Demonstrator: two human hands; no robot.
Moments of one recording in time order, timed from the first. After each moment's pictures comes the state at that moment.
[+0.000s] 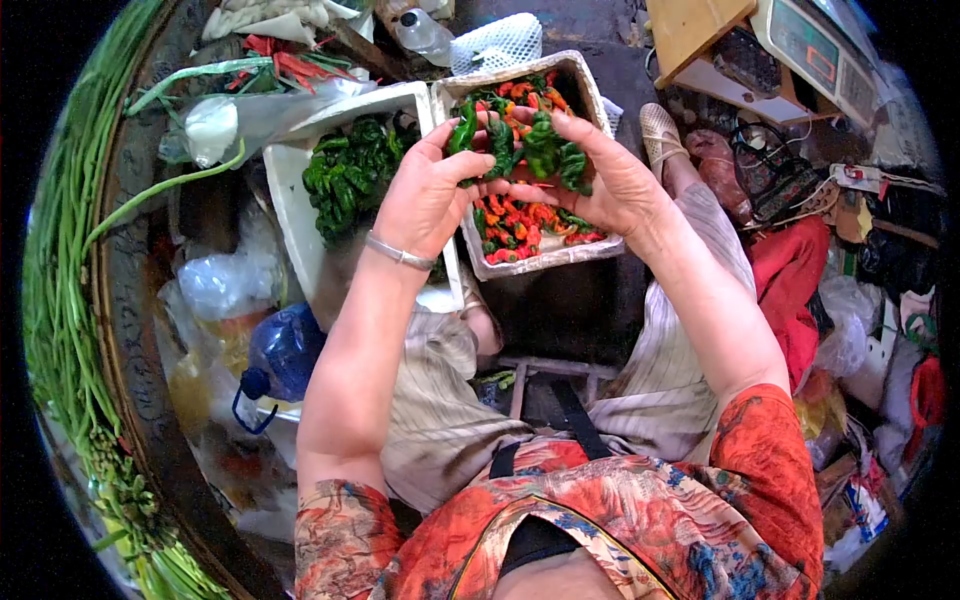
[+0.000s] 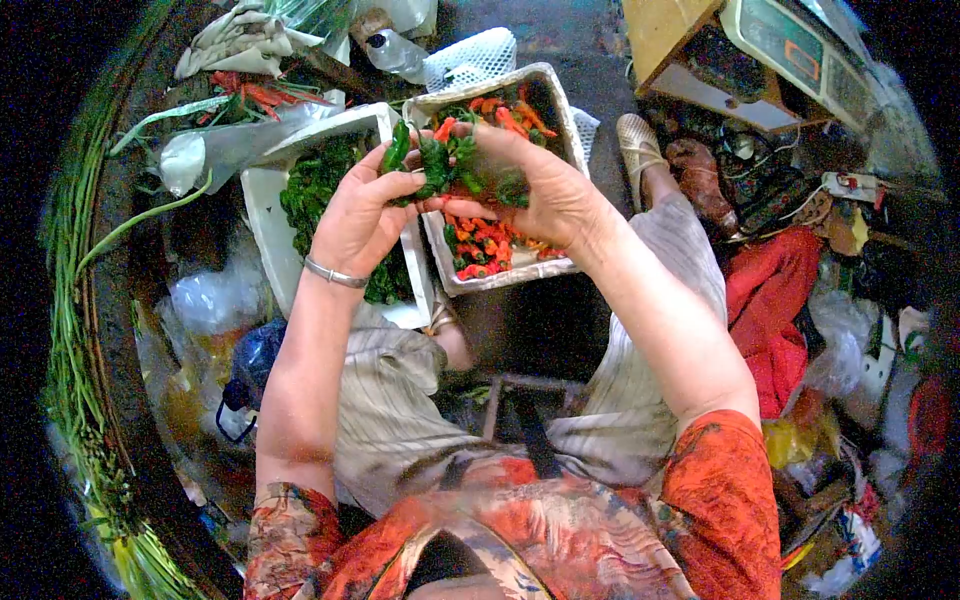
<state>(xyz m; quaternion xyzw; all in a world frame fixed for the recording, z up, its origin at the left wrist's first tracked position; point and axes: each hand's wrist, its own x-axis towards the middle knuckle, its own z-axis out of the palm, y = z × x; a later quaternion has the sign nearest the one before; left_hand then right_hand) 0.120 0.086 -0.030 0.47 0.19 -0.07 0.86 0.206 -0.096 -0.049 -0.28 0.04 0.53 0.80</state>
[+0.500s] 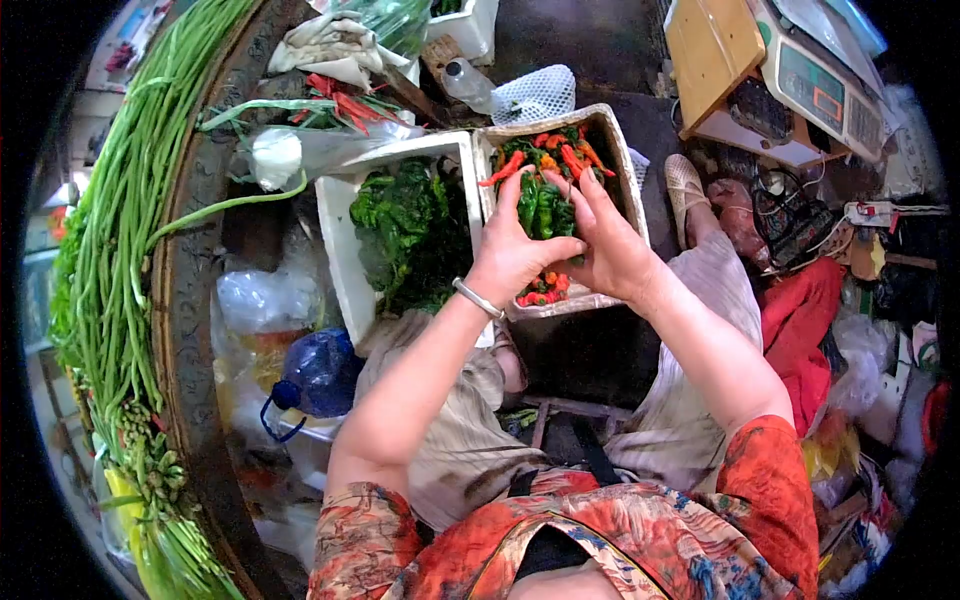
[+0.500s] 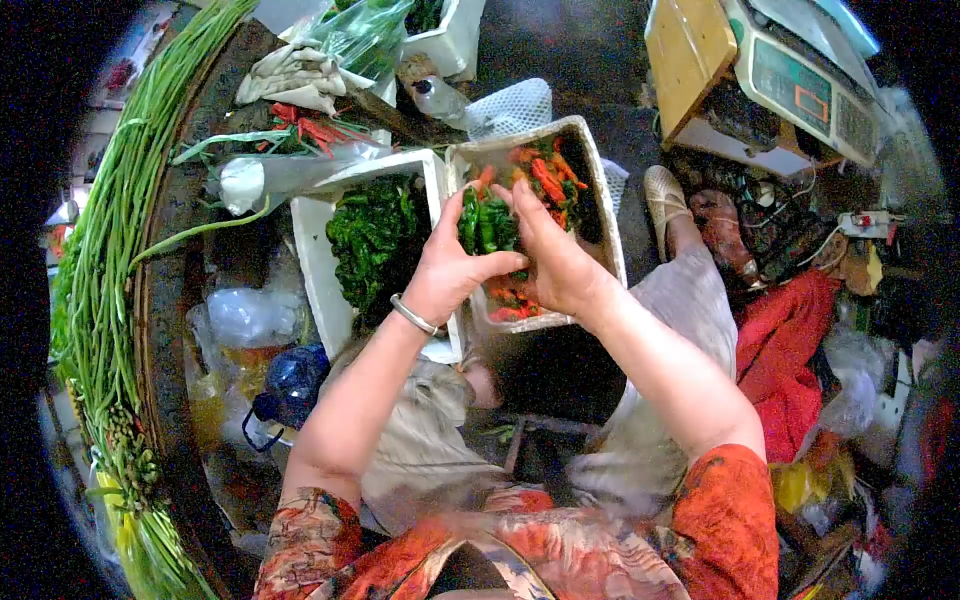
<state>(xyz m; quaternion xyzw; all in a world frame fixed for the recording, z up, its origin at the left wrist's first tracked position) 0.117 0.049 -0.047 0.76 0.15 0.06 0.63 0.182 -0.081 -0.038 -0.30 0.01 0.54 0.79</state>
